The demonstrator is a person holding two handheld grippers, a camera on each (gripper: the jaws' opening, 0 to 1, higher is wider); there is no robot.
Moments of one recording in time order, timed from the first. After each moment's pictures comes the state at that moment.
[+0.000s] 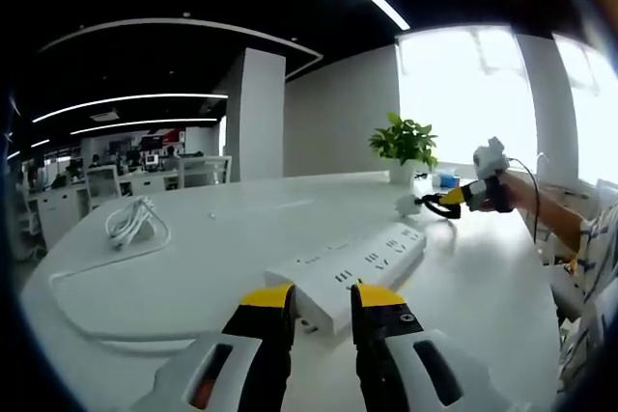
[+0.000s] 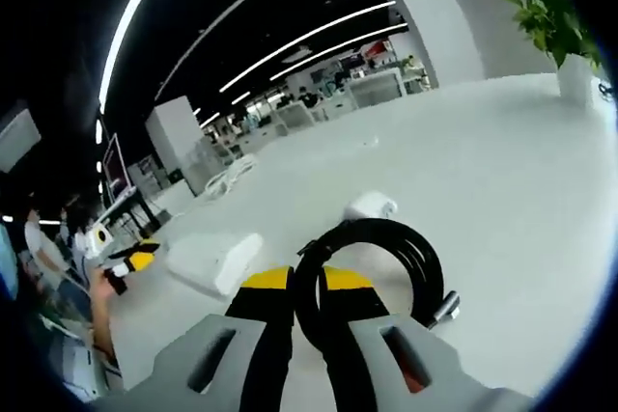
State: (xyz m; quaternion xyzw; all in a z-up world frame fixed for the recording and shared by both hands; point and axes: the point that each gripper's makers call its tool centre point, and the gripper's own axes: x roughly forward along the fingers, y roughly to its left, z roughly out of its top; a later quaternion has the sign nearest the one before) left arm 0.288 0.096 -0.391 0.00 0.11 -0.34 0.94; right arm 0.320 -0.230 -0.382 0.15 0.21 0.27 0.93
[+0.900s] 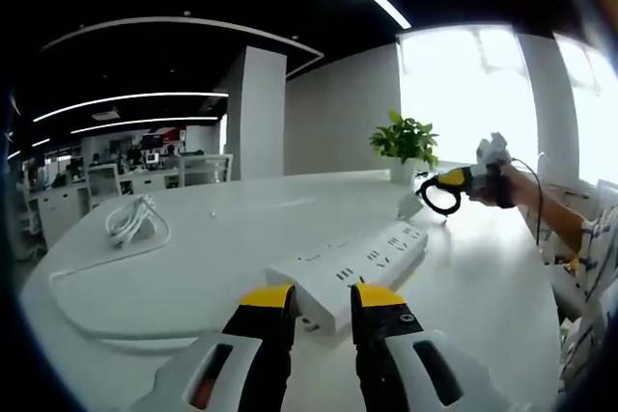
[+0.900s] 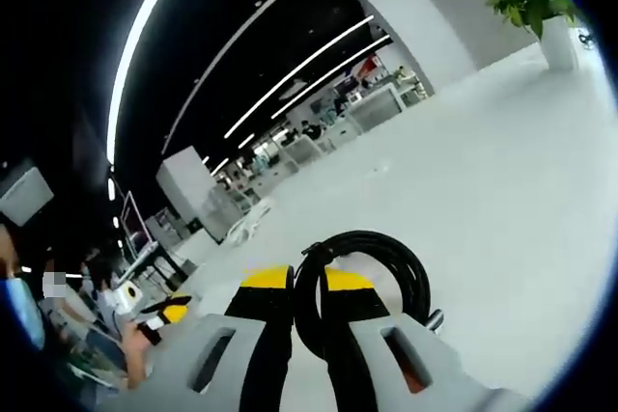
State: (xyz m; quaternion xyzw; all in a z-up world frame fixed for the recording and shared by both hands) left arm 0.291 0.097 -0.391 0.00 0.12 -0.33 0.94; right arm 0.321 -0.223 -0.349 0.25 0.15 0.26 0.92
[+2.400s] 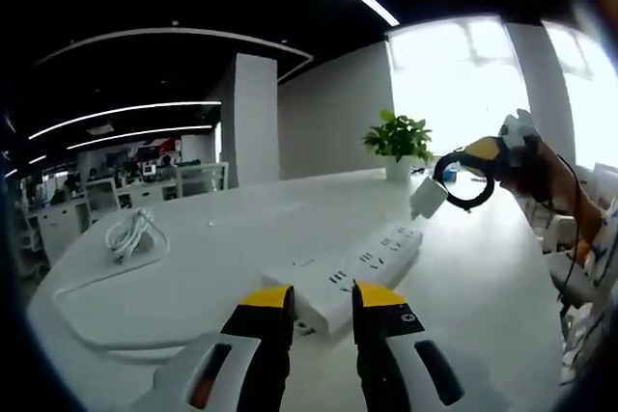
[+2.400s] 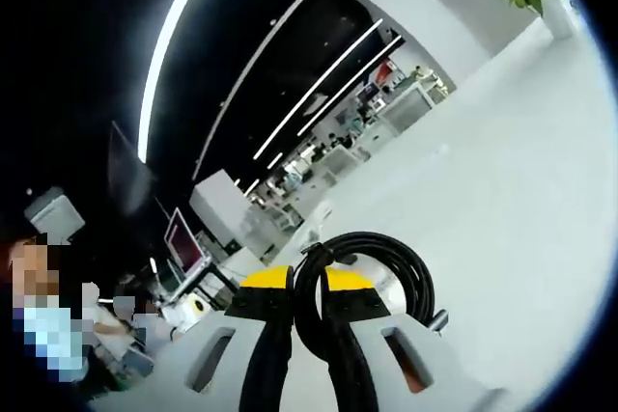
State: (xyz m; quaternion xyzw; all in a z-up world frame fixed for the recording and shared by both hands) left arm 0.287 0.092 -0.383 0.02 0.10 -0.34 0.93; right arm 0.252 -0.134 -0.301 0.32 0.12 0.31 0.89
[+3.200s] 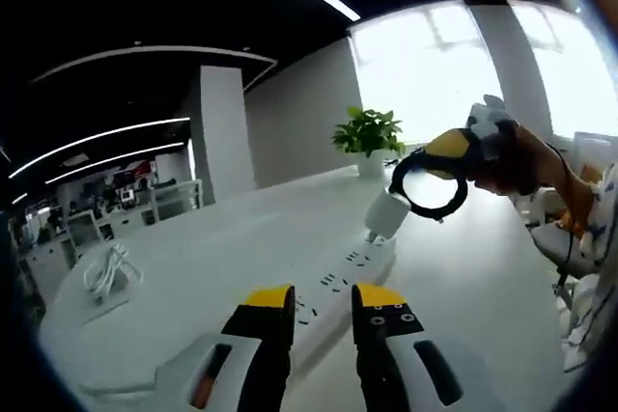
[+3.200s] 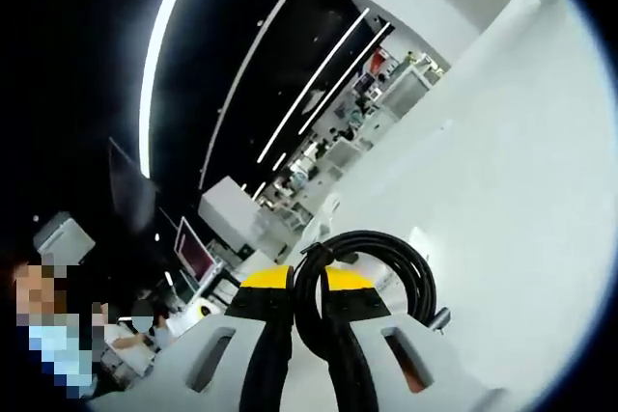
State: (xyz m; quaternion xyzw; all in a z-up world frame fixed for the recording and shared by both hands) left arm 0.280 0.036 -0.373 0.09 0.08 -0.40 0.91; right arm 0.246 -0.133 -0.289 0.36 0.13 0.32 0.87
